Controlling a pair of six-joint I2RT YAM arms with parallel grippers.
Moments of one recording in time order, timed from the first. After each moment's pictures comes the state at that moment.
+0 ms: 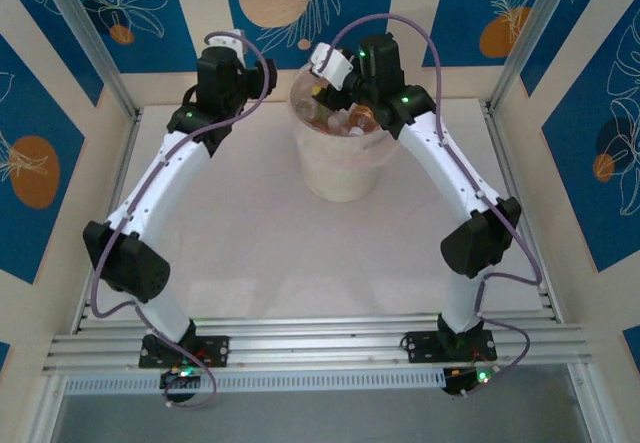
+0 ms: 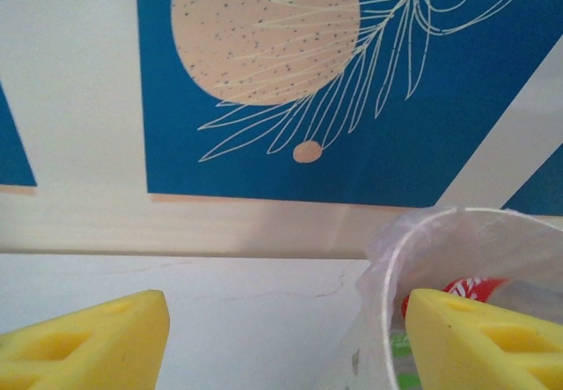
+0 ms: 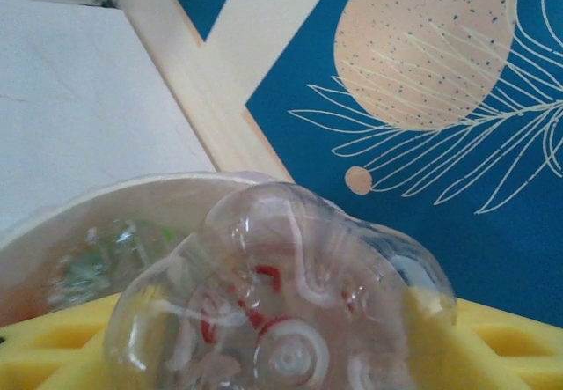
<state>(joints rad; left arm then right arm) -0.40 1.71 1.83 -0.36 -0.19 -0.30 0.48 1.84 2.04 -0.57 -0.16 -0.69</state>
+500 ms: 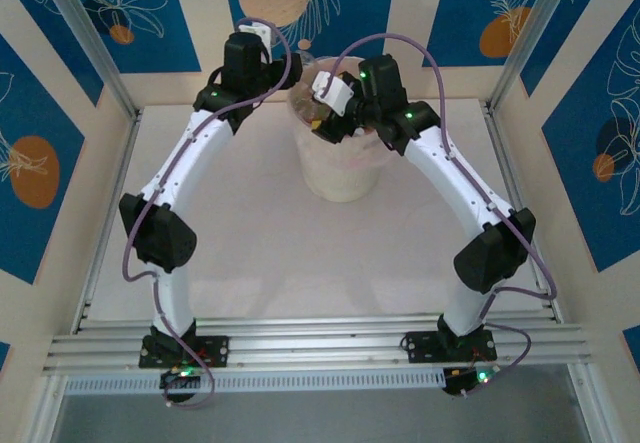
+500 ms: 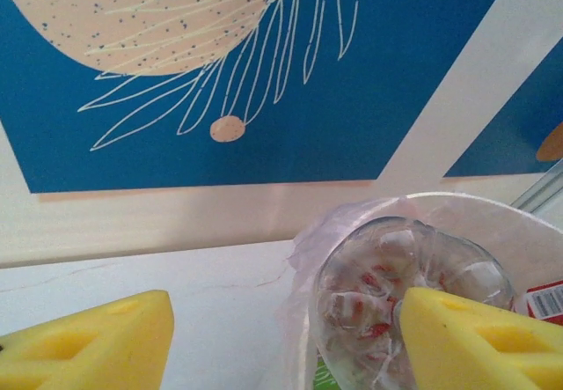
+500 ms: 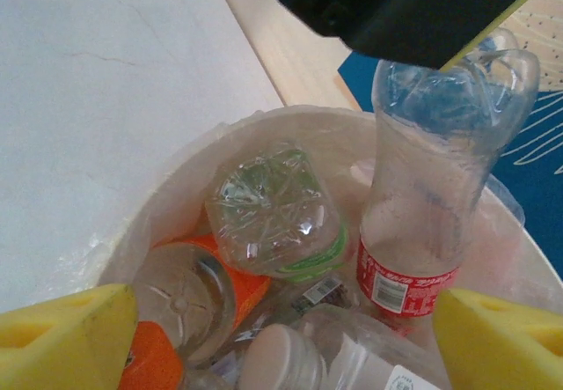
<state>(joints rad) -0.43 1.96 2.12 -0.46 -0.05 -0.30 0.50 1.72 1.83 -0.62 -0.23 -0.67</state>
